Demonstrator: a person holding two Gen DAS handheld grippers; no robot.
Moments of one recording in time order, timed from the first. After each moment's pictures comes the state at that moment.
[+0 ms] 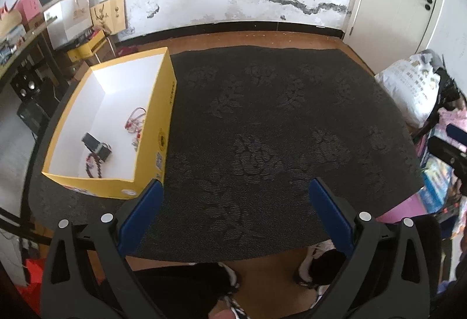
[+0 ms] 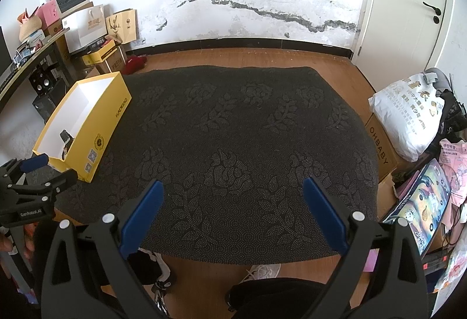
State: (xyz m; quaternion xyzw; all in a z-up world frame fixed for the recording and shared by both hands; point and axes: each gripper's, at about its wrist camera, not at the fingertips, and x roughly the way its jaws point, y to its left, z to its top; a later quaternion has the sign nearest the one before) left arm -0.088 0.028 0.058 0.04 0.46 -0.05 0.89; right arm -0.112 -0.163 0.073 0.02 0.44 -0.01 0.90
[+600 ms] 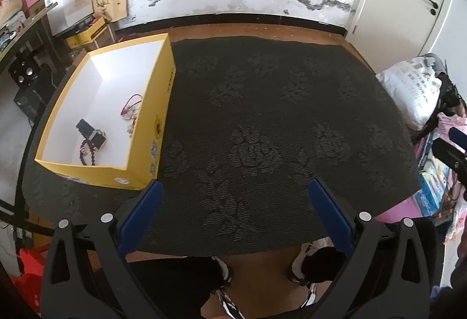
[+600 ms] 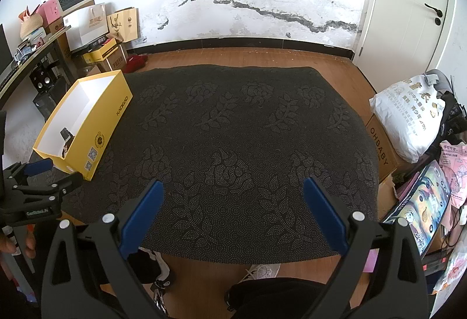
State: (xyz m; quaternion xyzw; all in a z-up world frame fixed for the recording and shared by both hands) left arm -0.085 0.032 0.049 0.01 0.48 -0.05 0.88; right arm -0.112 -0.162 0.073 0.02 0.44 -0.01 0.90
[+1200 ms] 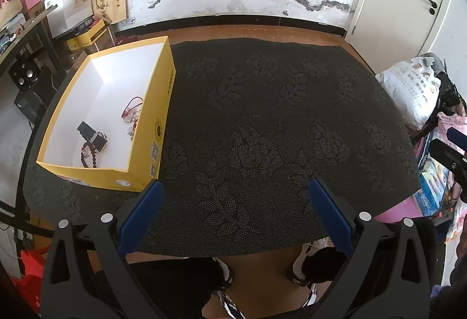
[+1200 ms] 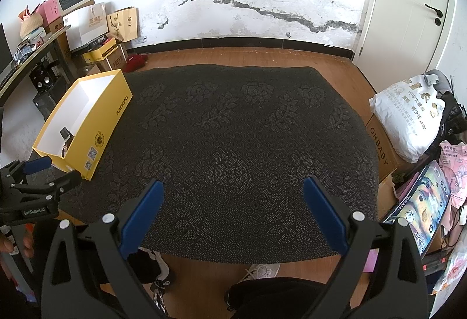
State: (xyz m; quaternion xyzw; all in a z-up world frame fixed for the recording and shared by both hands) left arm -0.087 0.030 0.052 0.01 0.48 -0.05 0.88; right arm -0.113 -0.161 0.072 0.02 0.44 -0.01 0.90
